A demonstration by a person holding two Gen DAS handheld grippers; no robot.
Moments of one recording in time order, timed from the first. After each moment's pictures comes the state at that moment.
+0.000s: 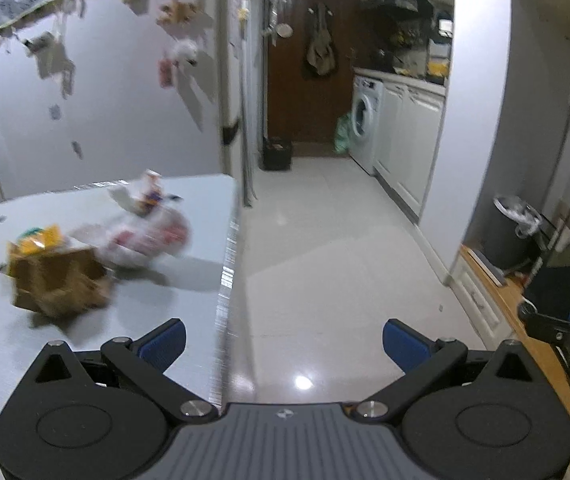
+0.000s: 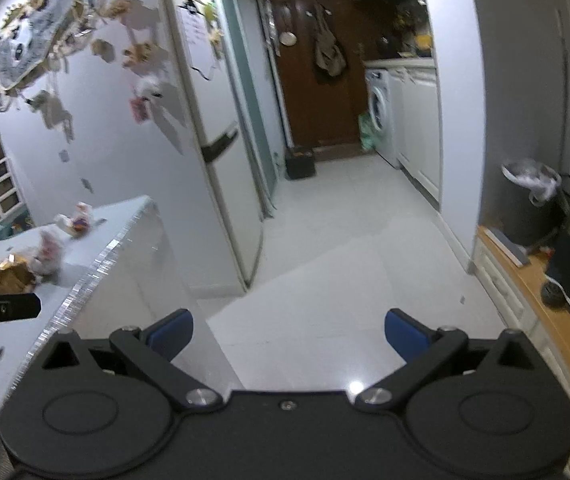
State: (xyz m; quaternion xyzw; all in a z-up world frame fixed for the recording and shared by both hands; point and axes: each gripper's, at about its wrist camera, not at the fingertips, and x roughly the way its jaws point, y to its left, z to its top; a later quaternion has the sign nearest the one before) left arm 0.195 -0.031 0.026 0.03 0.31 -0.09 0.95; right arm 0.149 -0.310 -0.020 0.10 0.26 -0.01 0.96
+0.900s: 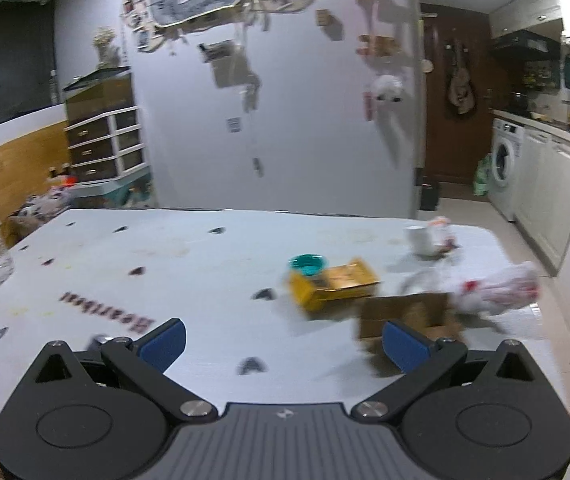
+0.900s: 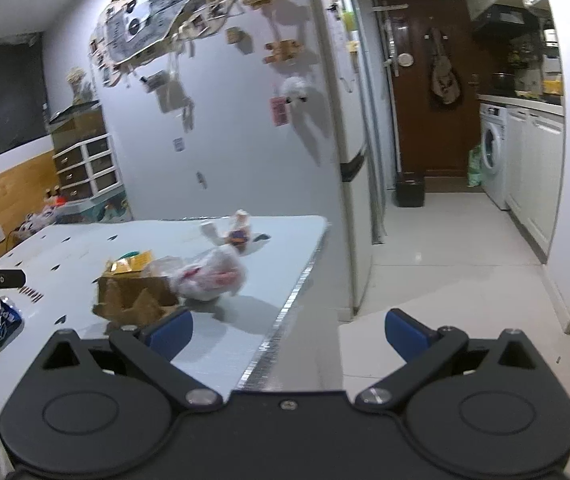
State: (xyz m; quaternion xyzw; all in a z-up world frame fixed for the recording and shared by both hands) left arm 0.199 0.246 0.064 0.03 0.26 0.10 0.96; right arm 0.205 -0.125 0.021 0.06 0.23 0.13 0.96
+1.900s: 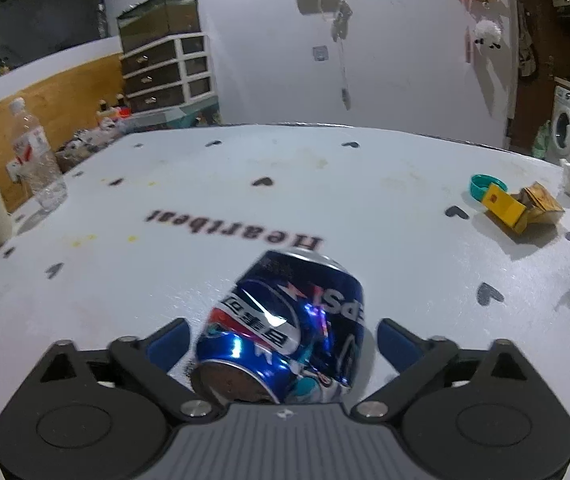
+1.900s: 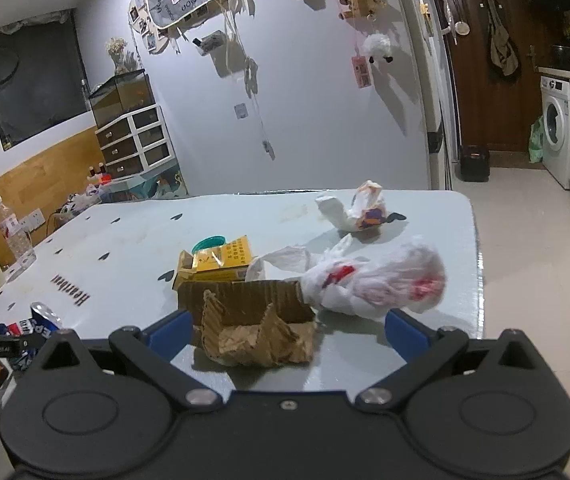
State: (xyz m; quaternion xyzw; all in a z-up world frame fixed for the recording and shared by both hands) left arm 0.211 0.414 -0.007 0.01 0.34 0.16 0.93; right arm 0.278 0.019 0.002 0.07 0.27 0.21 0.94
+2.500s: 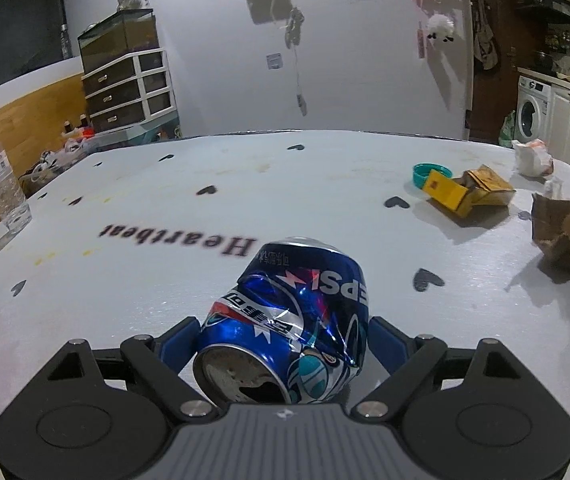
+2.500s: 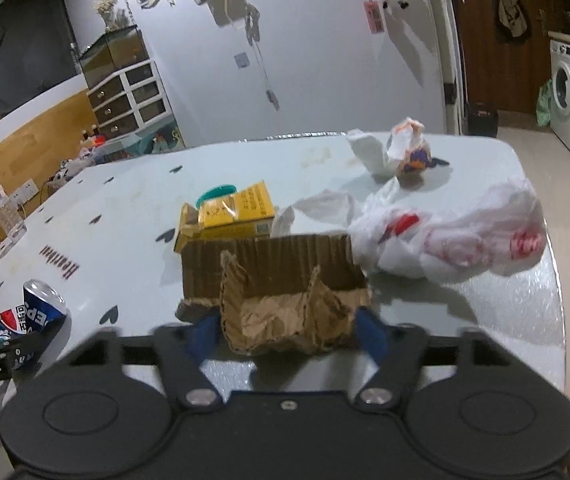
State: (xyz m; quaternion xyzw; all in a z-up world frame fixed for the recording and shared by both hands) left arm 0.210 0.372 -0.015 0.04 0.33 0.12 0.94; right arm 0.308 0.066 -0.029 0.07 0.34 0.21 0.92
